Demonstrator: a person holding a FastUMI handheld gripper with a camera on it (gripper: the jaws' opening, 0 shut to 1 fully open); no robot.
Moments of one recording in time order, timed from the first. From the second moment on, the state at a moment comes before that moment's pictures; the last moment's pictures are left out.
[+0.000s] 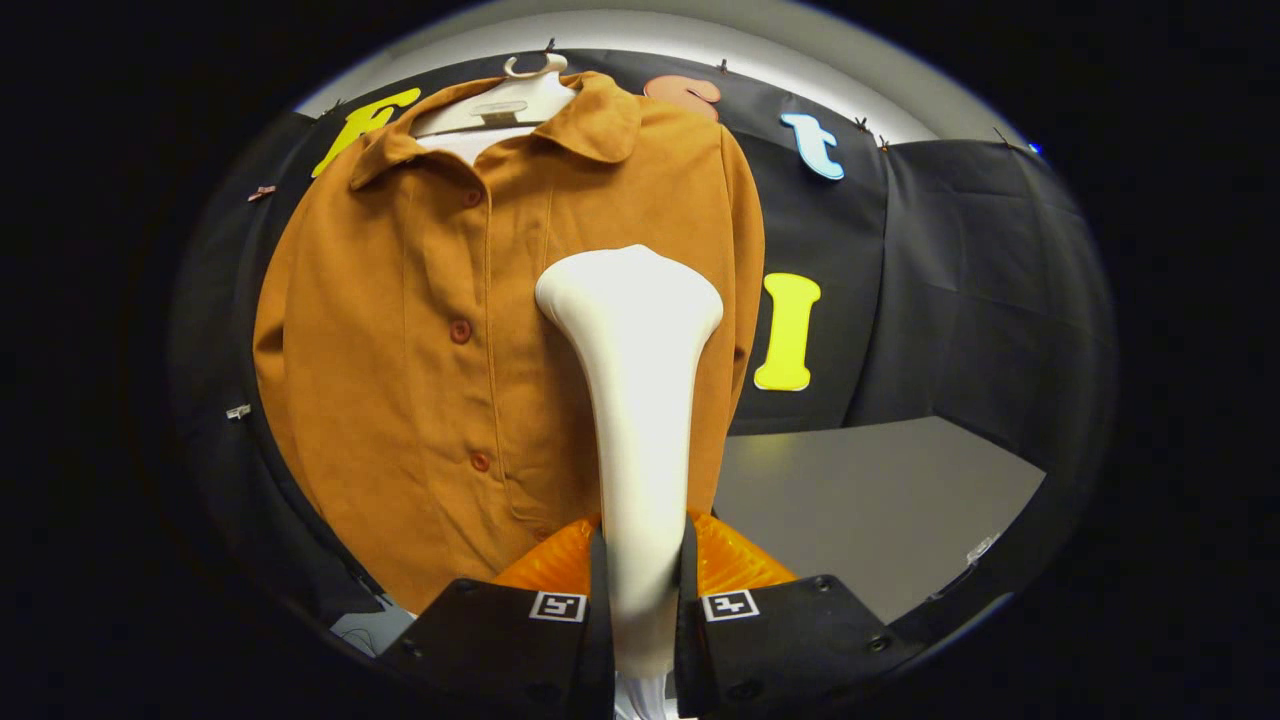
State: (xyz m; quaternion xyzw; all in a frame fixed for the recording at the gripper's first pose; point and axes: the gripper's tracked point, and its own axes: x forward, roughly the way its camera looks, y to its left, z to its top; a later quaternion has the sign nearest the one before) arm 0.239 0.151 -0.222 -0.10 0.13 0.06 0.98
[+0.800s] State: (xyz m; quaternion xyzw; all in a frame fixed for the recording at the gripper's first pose) arm 0.187 0.135 -0.376 -0.07 0.28 0.04 0.96
